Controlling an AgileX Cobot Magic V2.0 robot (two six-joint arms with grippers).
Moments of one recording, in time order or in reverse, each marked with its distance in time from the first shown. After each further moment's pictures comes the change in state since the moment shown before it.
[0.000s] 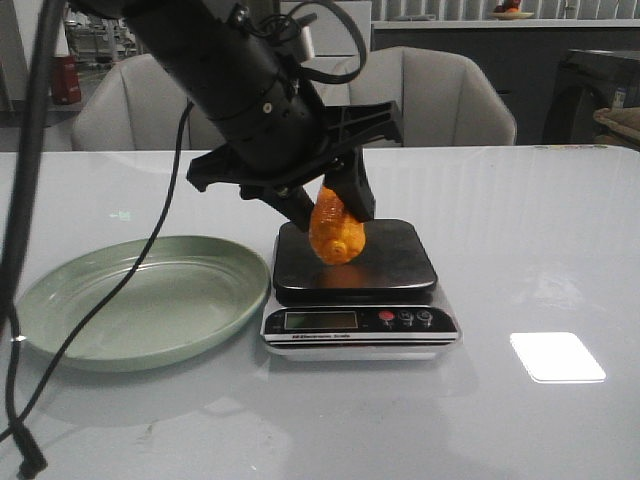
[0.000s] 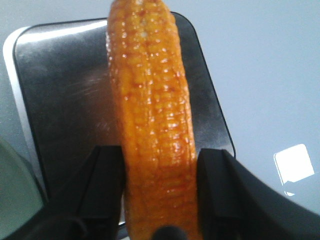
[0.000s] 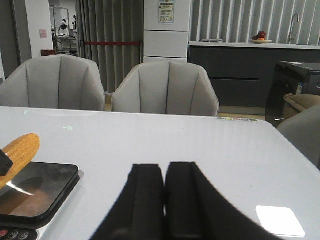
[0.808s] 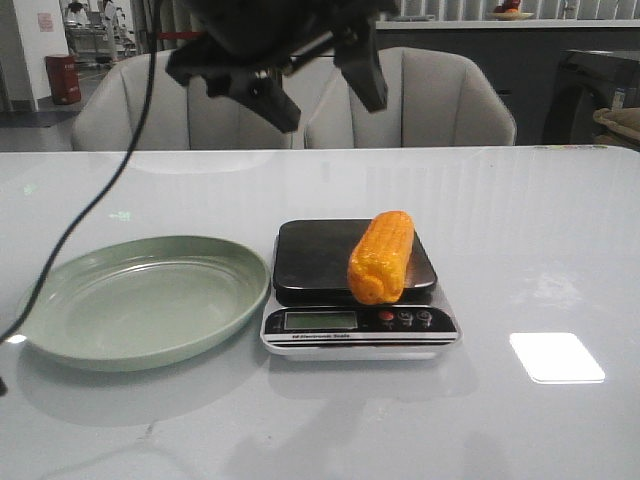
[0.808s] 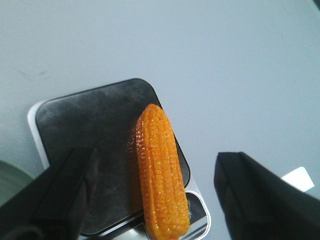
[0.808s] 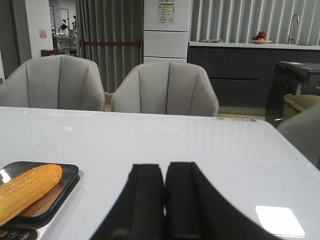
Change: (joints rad) left arm 0.007 -0.219 -0.007 0.098 0.044 0.000; right arm 0.000 0.000 0.000 0.000 0.000 0.000
